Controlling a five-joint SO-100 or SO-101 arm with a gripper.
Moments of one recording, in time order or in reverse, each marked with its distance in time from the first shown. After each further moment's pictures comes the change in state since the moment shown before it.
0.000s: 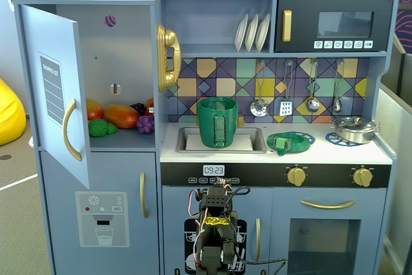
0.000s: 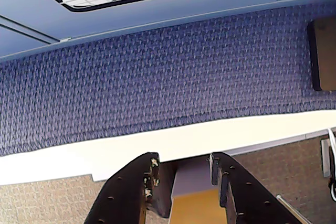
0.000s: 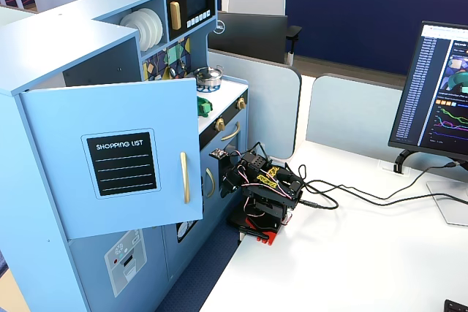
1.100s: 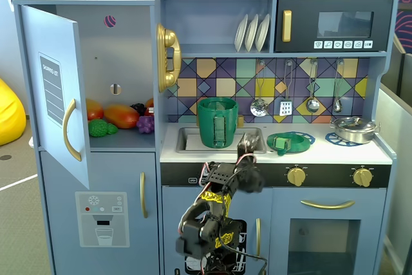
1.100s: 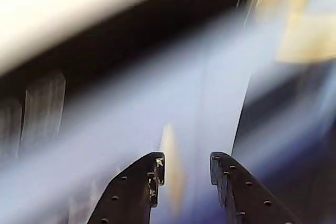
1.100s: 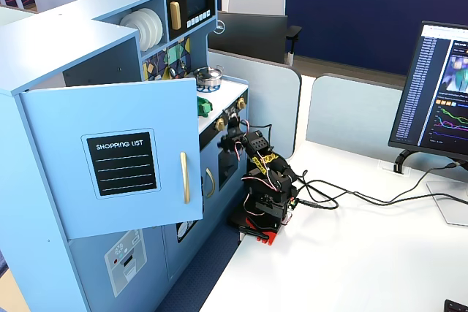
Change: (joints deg) arm 25.5 -20.7 -25.8 -35.2 -2.4
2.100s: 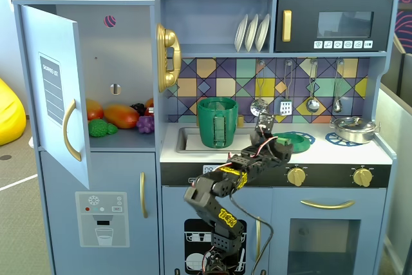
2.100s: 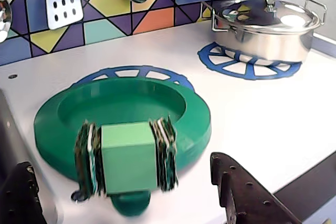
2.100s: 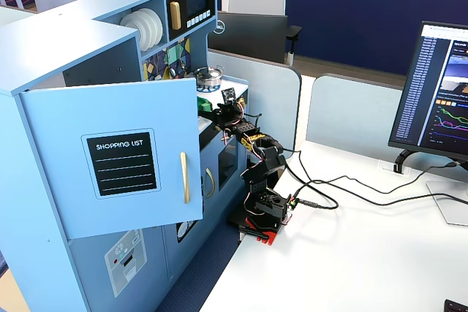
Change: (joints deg) arm 6.0 -33.6 -10.9 -51.8 -3.9
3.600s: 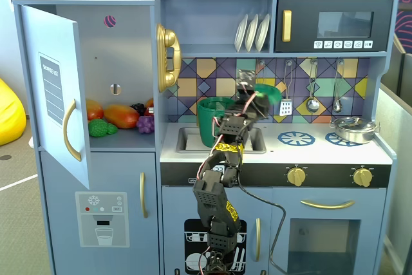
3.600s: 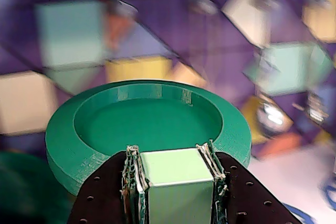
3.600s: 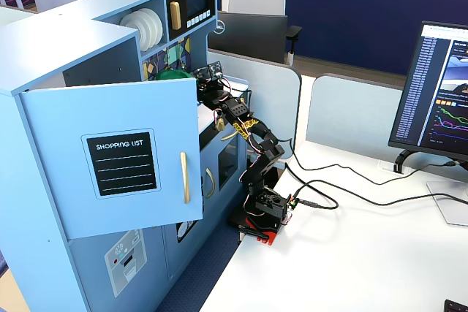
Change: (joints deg) arm -16.0 -7.6 -40.5 23.2 1.9
